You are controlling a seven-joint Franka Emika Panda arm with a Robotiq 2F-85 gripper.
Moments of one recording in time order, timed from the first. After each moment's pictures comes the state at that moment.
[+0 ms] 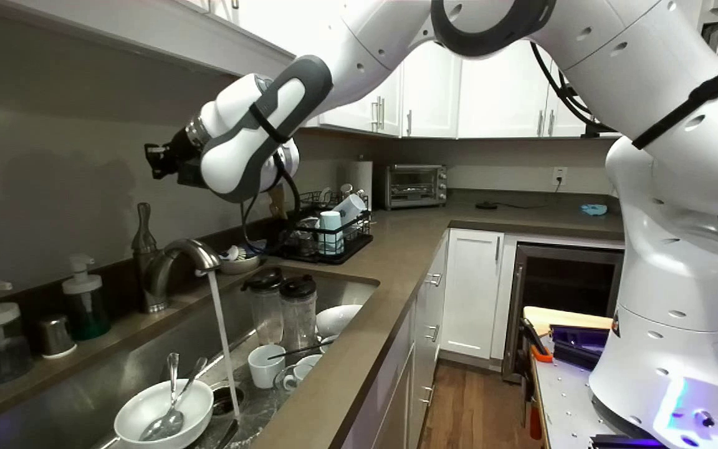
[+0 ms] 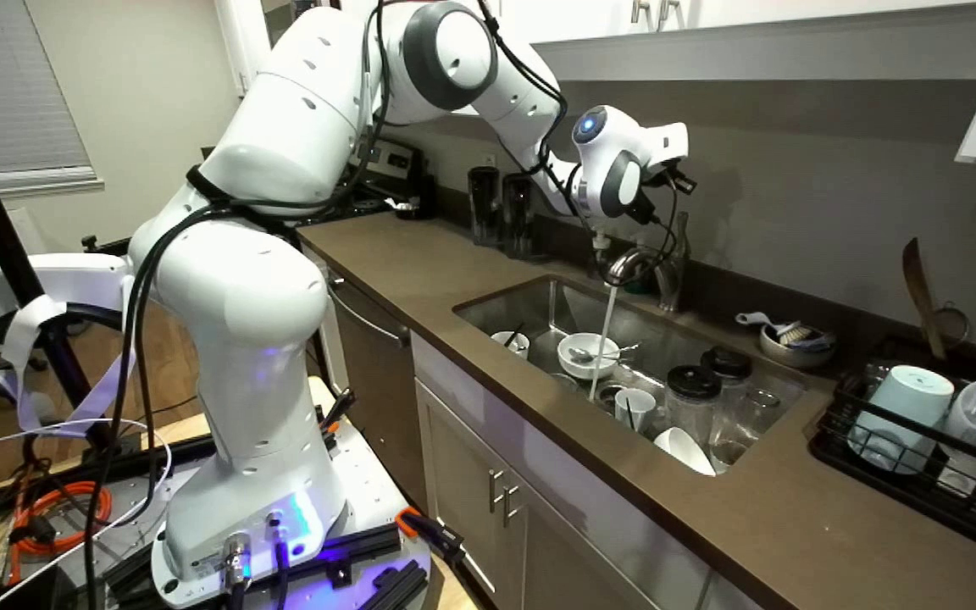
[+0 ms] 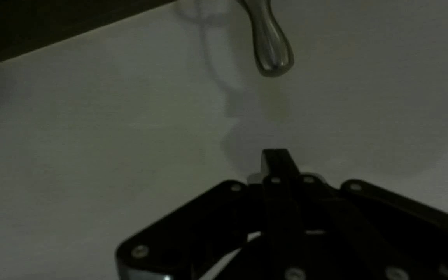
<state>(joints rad) 0.27 0.72 -0.30 -1.57 0.04 3.41 0.46</state>
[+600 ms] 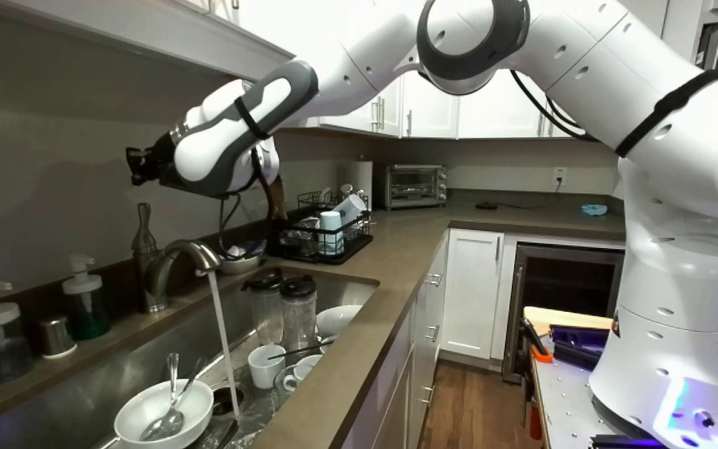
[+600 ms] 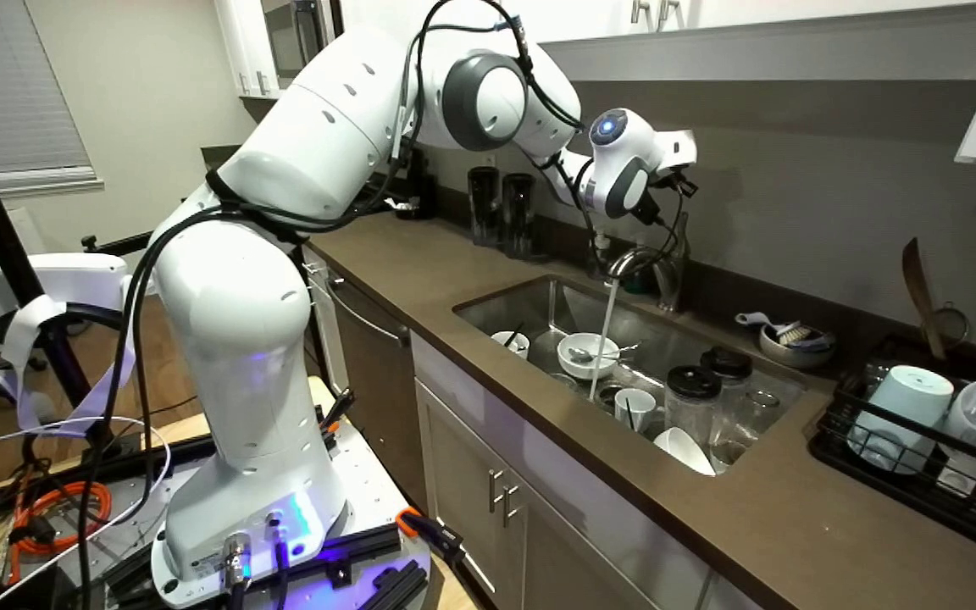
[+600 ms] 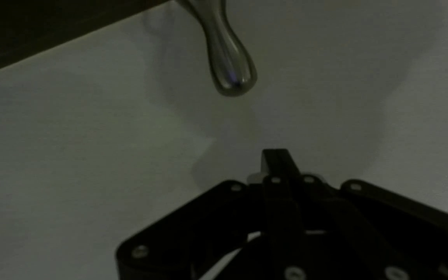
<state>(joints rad) 0.08 0.82 -0.01 -1.37 0.07 3.32 0.32</state>
